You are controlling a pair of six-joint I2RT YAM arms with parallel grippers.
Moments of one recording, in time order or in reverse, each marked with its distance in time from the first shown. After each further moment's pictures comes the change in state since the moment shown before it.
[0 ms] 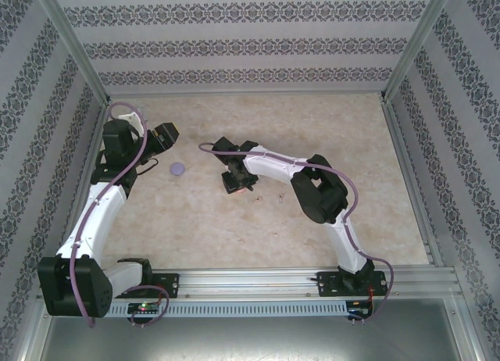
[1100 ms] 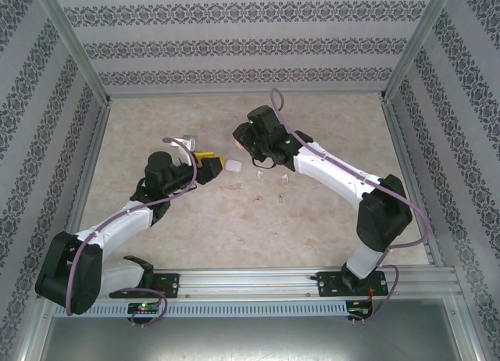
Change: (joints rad) left arm -0.377 0.060 -0.363 0.651 0.044 0.074; right arm -0.108 -0.520 -0.285 0.452 -0.005 0.939
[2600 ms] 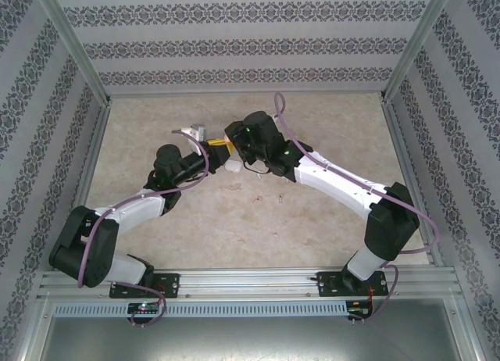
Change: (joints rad) left arm -0.031 0.183 0.089 0.264 0.016 -0.036; right arm 0.077 -0.061 -0.047 0.140 0.028 0.158
